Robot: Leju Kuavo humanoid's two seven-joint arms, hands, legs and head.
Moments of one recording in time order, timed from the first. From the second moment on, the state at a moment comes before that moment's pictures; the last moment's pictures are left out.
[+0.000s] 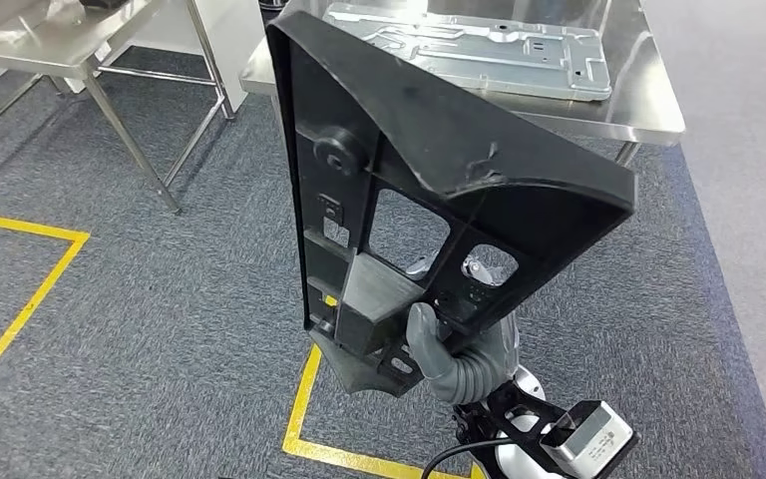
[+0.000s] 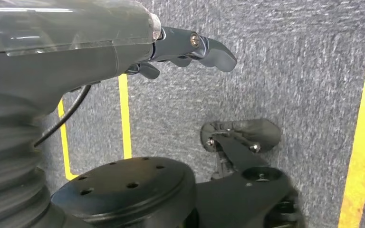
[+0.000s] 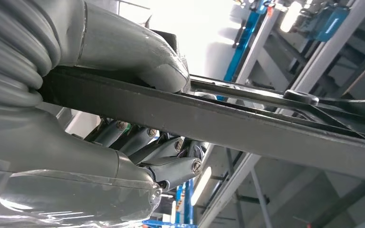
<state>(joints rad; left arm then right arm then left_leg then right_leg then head) -0.10 -0.14 1.13 -0.20 -1.16 0.15 -0.13 -0.21 0.09 0.60 -1.77 0.08 -0.09 -0.62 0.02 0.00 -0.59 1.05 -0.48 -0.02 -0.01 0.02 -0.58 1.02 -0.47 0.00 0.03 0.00</state>
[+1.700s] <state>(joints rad) -0.10 -0.14 1.13 -0.20 -1.15 0.14 -0.12 -0.22 0.08 0.62 -1.75 0.06 -0.12 -0.62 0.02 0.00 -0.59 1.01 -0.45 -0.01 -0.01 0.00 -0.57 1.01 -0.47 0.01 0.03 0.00</state>
